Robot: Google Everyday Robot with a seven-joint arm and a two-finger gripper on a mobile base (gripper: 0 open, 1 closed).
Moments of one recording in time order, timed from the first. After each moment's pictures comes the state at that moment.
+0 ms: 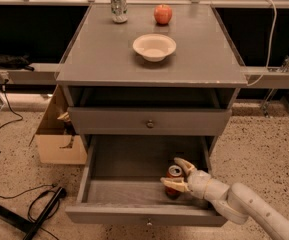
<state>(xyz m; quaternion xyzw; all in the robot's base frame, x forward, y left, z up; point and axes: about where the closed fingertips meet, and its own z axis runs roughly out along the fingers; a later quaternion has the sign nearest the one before) 0.561 -0.112 0.457 -0.34 0.68 0.30 0.57</state>
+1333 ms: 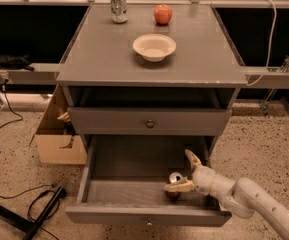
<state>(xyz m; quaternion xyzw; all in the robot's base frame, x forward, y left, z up) 0.558 -0.116 0.483 -0.34 0.66 0.35 0.57</state>
